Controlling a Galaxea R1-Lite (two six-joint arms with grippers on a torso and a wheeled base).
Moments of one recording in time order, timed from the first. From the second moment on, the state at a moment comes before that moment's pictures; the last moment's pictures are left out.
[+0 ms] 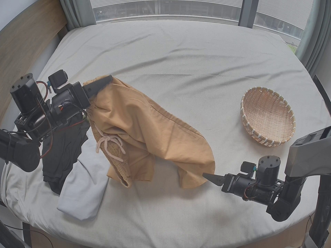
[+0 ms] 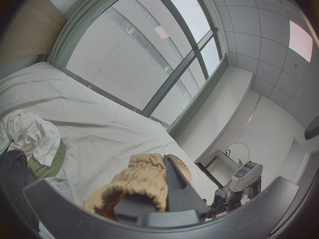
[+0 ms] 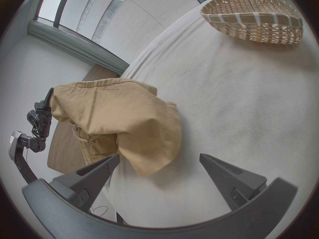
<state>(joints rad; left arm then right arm) -0.20 1.74 -0.80 -1.17 -0.60 -0.50 0.47 2.22 -0.35 -1.54 0.23 0.65</state>
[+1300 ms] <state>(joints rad) -0.34 1.61 -0.72 -0.97 -0.66 -0.59 0.42 1.71 -0.28 -1.45 0.28 0.72</state>
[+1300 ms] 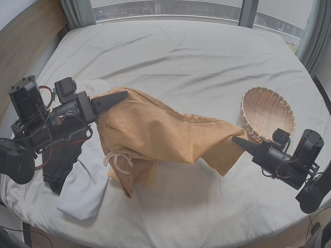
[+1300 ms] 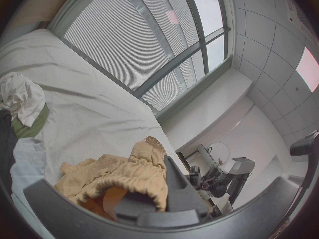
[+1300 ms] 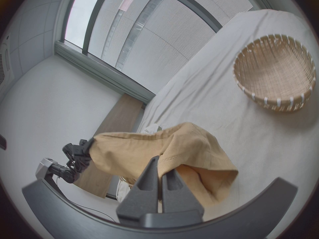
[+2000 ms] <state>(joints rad) -0.33 1.70 -0.52 -1.06 -0.67 -0.23 0.38 1.55 -0.32 -1.13 0.30 0.59</state>
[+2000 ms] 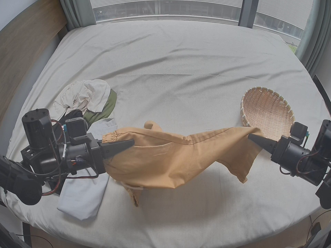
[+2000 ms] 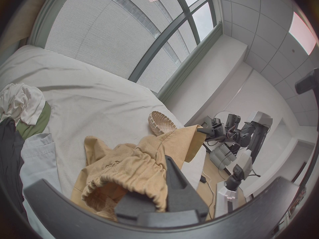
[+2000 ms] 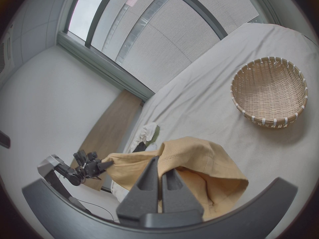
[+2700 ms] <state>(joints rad) -0.23 1.95 -0.40 -1.49 -0.65 -0.30 0.36 2.09 -0.14 -1.54 0.32 0.51</state>
